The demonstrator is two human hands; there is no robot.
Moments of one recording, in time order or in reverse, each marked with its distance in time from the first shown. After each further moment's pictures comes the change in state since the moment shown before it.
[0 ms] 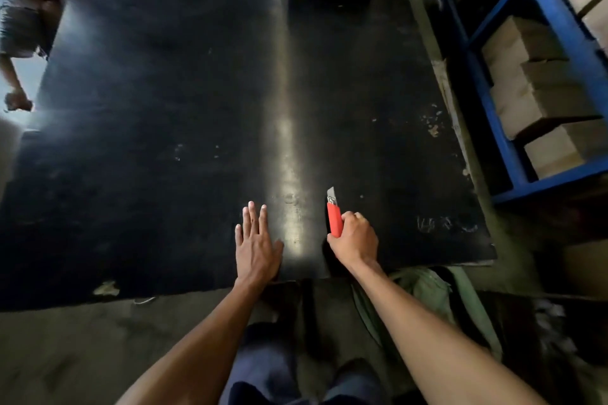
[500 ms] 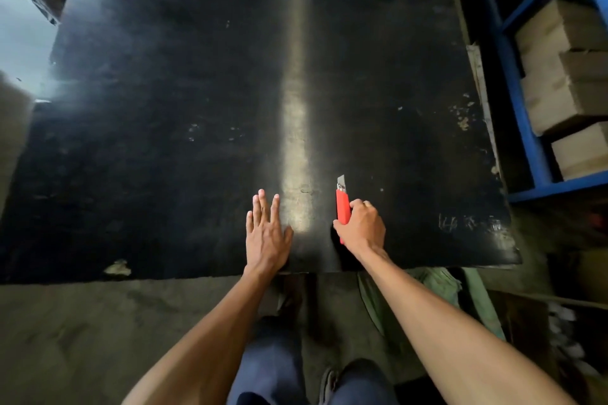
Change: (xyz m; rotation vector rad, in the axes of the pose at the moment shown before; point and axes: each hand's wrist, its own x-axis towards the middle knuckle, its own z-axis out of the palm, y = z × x) left_hand 0.015 -0.017 0.013 0.017 -0.049 -0.021; right_hand 0.027 -0.013 0.030 -0.005 -0.044 0.013
